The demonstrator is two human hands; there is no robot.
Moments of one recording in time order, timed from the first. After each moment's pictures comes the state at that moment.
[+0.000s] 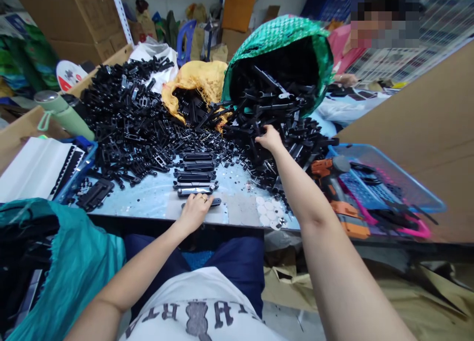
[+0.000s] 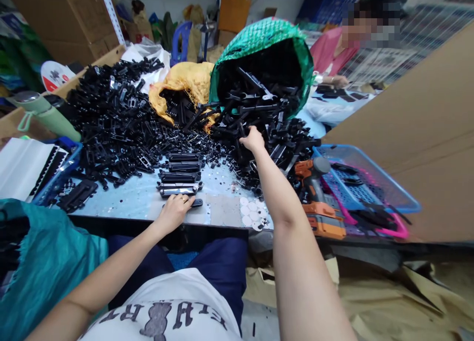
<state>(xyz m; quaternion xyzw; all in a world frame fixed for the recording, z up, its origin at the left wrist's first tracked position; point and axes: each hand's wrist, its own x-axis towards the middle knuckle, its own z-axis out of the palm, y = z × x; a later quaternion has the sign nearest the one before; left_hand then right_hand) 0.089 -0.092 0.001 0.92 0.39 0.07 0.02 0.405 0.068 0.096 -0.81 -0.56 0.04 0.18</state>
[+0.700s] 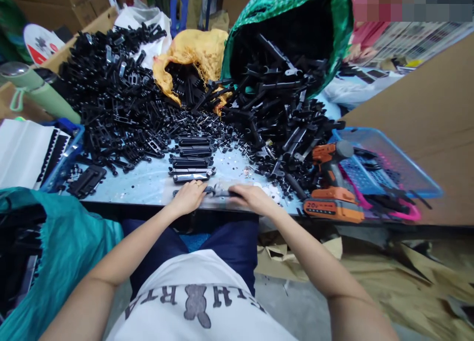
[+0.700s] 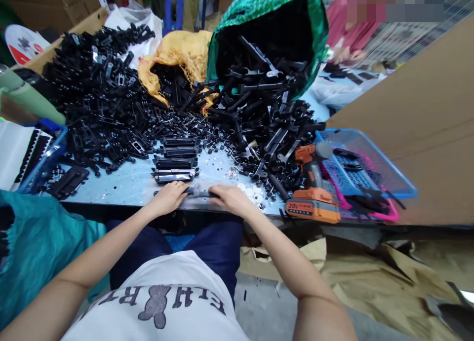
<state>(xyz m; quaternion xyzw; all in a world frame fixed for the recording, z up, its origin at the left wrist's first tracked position) 0.083 -0.082 -0.011 0.92 0.36 0.08 0.14 0.318 -0.125 0.018 -0.54 -0.83 0.12 -0.01</state>
